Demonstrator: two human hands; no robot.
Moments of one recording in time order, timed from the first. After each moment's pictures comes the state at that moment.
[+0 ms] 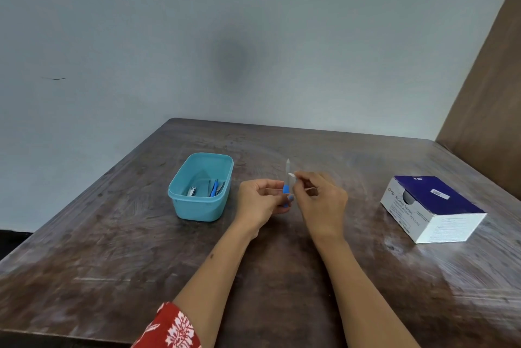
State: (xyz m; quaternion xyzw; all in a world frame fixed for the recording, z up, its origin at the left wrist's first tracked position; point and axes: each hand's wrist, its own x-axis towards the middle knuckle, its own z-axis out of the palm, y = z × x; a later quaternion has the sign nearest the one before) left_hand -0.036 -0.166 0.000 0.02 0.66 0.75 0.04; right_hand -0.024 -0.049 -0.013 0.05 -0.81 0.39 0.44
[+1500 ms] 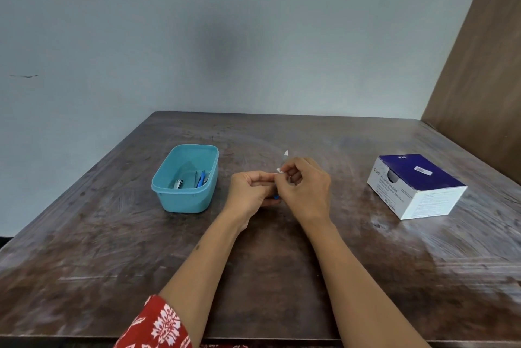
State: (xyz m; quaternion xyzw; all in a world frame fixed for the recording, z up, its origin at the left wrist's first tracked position) left_hand -0.033 -0.164 -0.005 0.05 0.65 0.75 0.09; right_hand -0.020 -0.050 -0.013 0.03 -0.82 0.39 0.41
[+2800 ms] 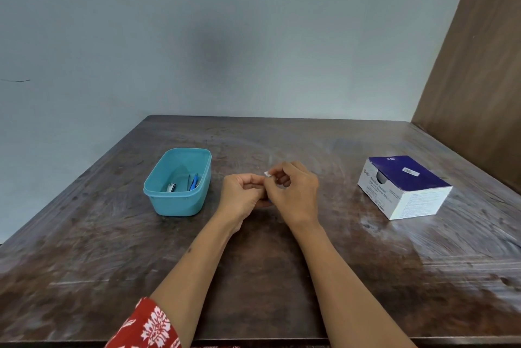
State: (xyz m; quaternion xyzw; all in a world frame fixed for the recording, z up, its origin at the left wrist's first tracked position) left_hand -0.027 -0.162 0.001 0.04 0.67 0.73 0.07; right_hand -0.019 -0.054 -0.014 0.03 -0.82 0.40 0.41
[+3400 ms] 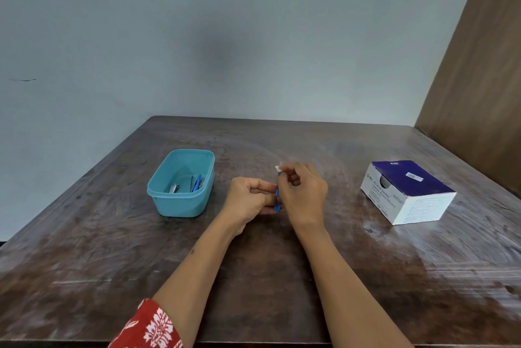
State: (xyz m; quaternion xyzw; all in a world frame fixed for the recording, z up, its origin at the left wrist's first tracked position) left_hand -0.030 -0.162 -0.002 0.06 0.69 0.71 0.10; right_hand -0.020 -0.049 -0.014 0.00 -0.80 0.42 0.42
